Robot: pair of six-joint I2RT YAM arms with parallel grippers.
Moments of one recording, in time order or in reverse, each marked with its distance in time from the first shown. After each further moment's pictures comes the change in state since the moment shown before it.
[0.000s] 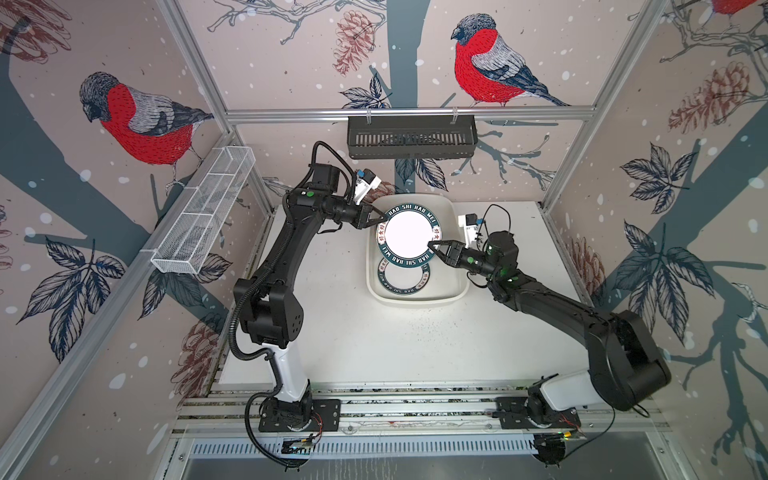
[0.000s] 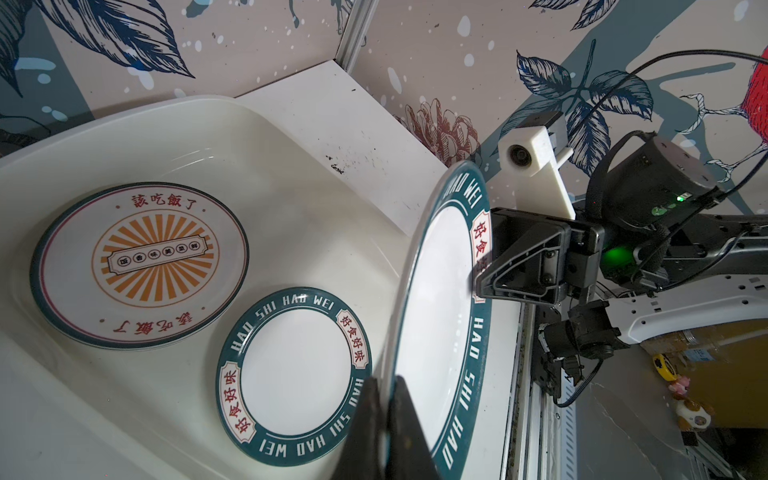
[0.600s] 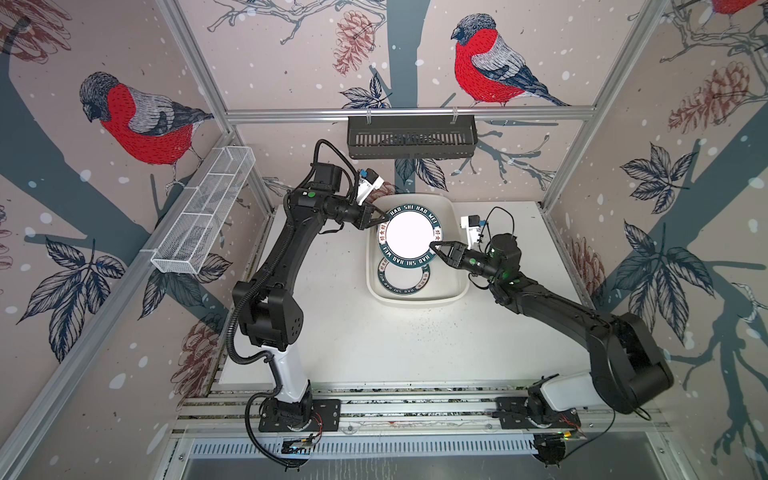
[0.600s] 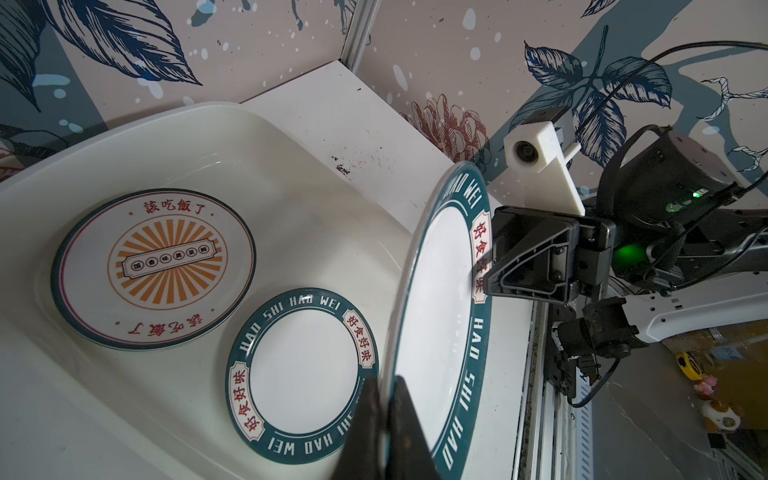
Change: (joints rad) left arm -0.014 -0.019 -0.003 0.003 -0.044 0.010; right arm -0.009 -0.022 -0.033 0.037 -0.005 0.026
